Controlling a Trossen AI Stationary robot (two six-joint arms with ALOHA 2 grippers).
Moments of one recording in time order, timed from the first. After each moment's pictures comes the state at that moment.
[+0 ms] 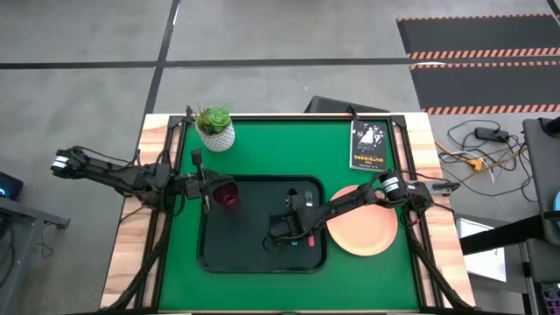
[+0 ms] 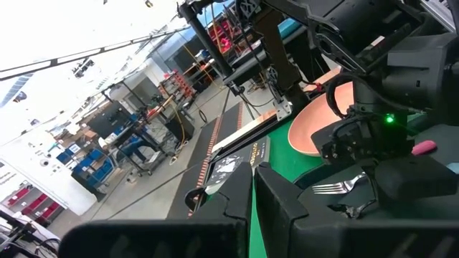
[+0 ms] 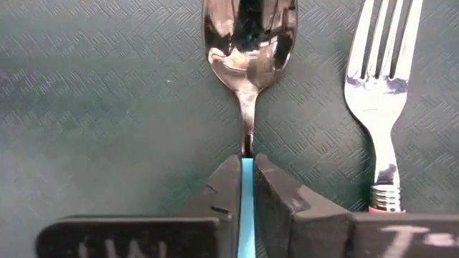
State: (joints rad) left arm -0.22 0.57 0.41 0.17 -0.38 0.63; right arm 0.27 2.25 1.70 -0.95 0.42 1.81
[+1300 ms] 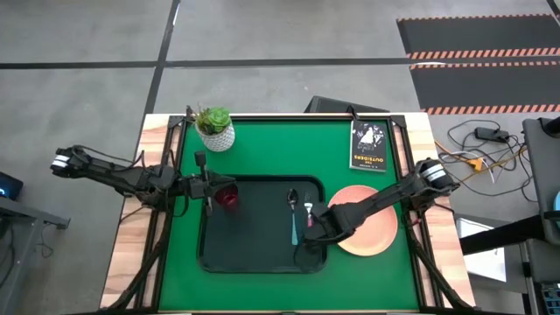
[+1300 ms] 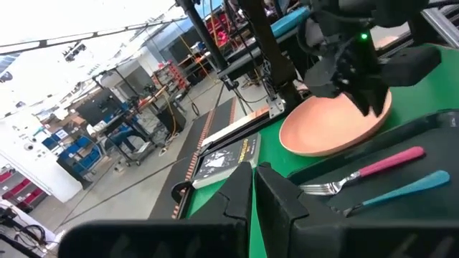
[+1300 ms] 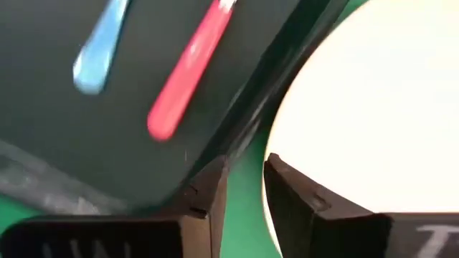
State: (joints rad) left arm -0.22 0.63 0.41 0.20 -0.38 0.56; right arm 0.38 1.89 1.47 -1.12 0.03 1.38
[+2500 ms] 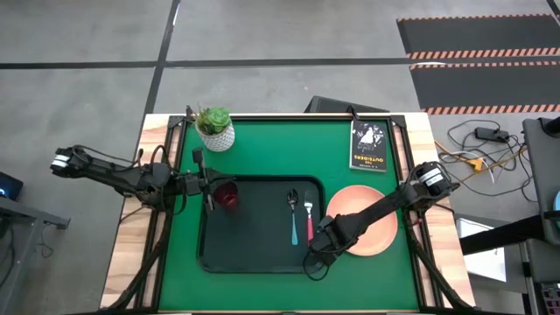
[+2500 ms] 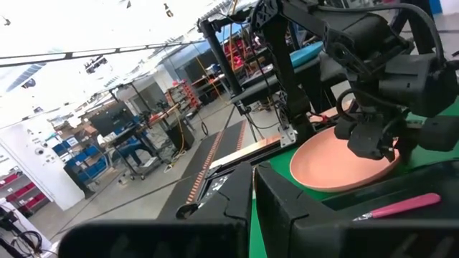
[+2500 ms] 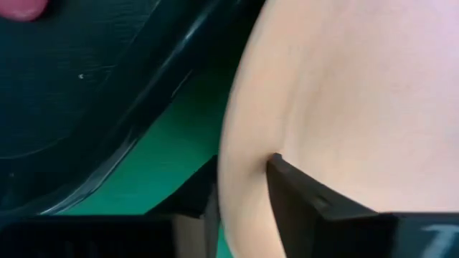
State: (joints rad) left arm -0.22 0.63 0.41 0.32 -0.38 0.53; right arm 0.44 1.92 1.24 -0.96 -0.13 1.28
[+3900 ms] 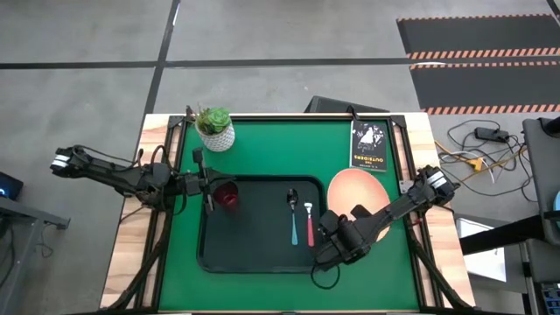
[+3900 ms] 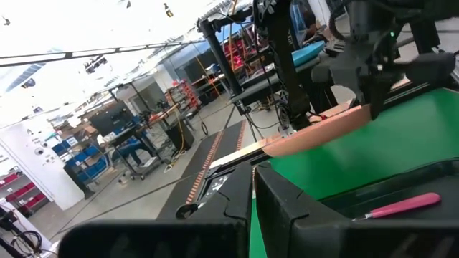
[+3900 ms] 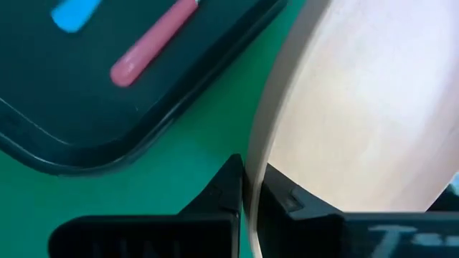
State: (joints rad) left arm -0.22 0.63 0.41 0.32 -0.38 0.53; right arm 0.53 1.91 1.69 -1.51 0.19 1.31
